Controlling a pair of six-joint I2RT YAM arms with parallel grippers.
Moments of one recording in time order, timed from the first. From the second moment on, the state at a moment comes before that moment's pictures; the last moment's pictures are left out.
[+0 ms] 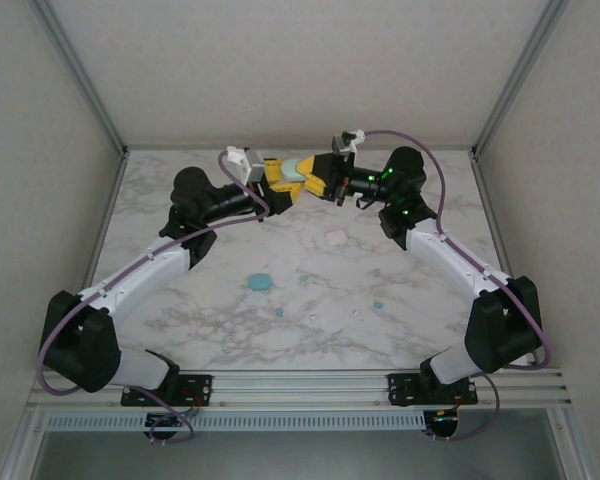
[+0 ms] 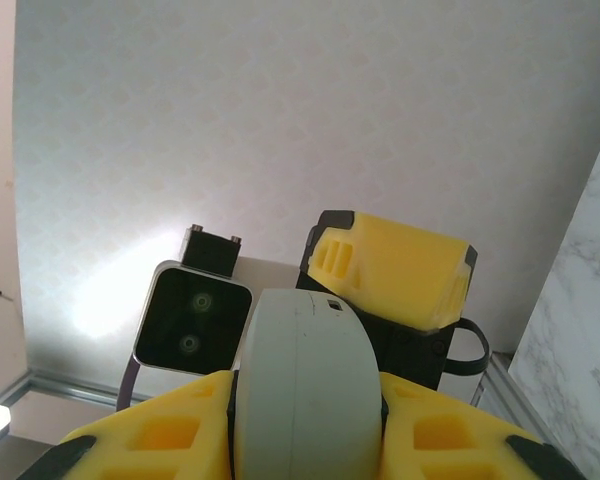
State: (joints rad) left arm -0.49 1.39 1.01 0.57 0.81 -0.19; right arm 0.47 1.49 1.17 0.55 -0.99 1.53
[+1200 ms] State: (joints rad) left arm -0.50 1.39 1.02 0.56 0.77 -0.15; right arm 0.47 1.50 1.17 0.55 -0.98 1.54
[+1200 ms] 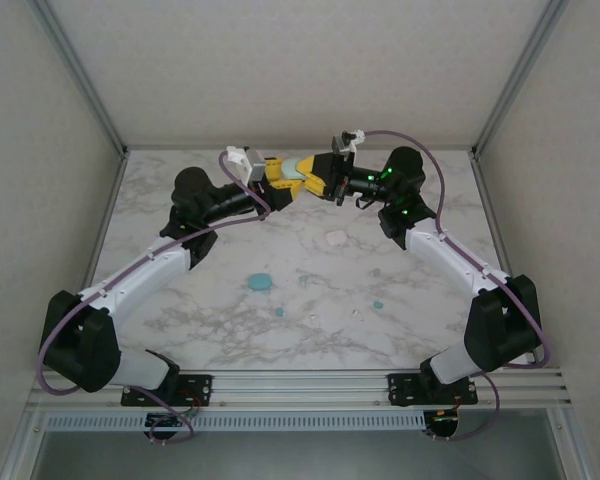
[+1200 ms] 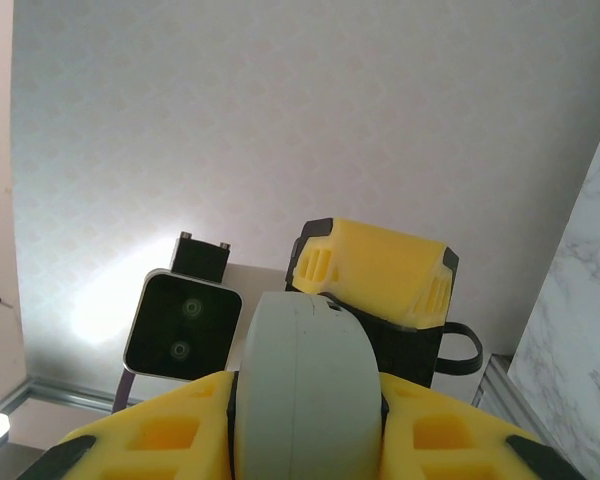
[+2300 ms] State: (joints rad) left arm -0.51 1.39 1.04 0.43 0.75 -0.04; right arm 0.47 1.49 1.19 0.41 -0.97 1.43
